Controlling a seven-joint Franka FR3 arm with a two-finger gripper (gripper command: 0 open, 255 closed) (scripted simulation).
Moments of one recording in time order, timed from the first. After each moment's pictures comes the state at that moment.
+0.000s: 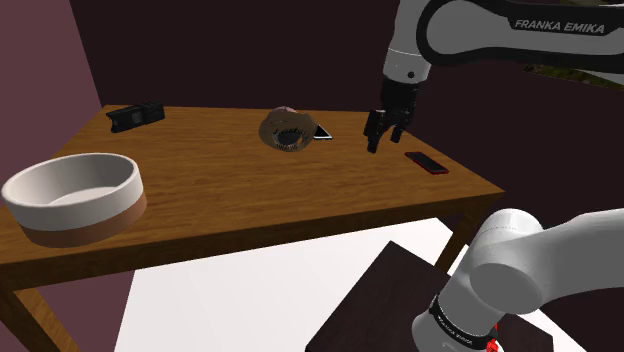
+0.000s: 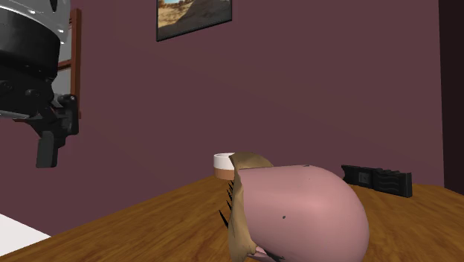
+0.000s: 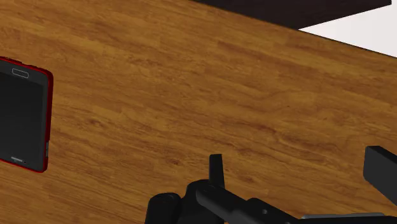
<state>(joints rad) -0.02 -0.79 -0.01 -2.38 -0.11 1.62 0.16</state>
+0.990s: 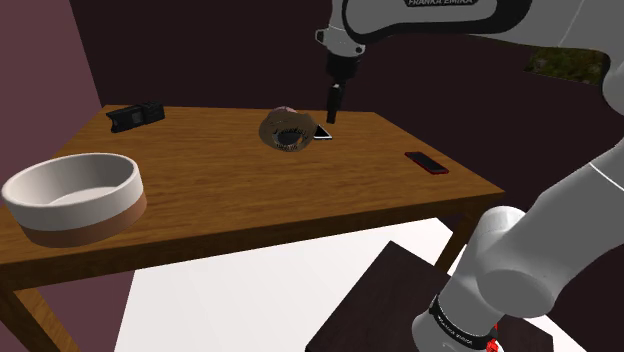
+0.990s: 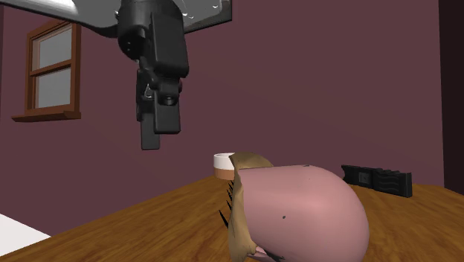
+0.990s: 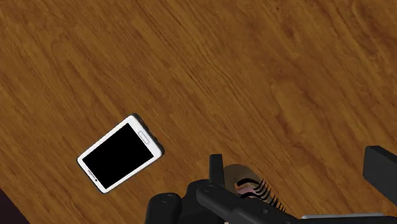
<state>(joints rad) 0.12 -0.34 -0.10 -1.99 -0.23 1.76 -0.41</state>
